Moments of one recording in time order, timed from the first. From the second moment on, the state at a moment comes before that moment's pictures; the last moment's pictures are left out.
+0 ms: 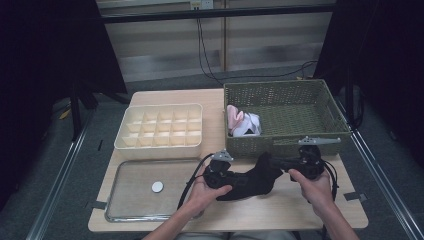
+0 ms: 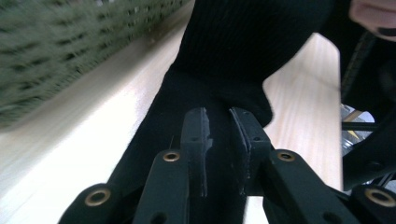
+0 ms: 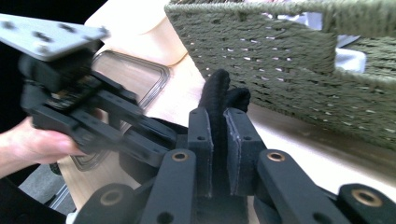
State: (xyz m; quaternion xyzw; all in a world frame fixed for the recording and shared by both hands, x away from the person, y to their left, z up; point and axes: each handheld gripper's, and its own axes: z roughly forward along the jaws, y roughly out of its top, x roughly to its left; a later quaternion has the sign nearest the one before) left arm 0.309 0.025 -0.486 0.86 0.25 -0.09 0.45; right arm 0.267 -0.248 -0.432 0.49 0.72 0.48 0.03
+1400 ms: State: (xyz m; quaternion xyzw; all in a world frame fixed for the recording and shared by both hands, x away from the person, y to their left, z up) left arm 0.297 0.079 -0.474 0.86 0.26 -0.05 0.43; right arm 0.276 -0.203 -0.432 0.46 0.74 0.49 -0.01
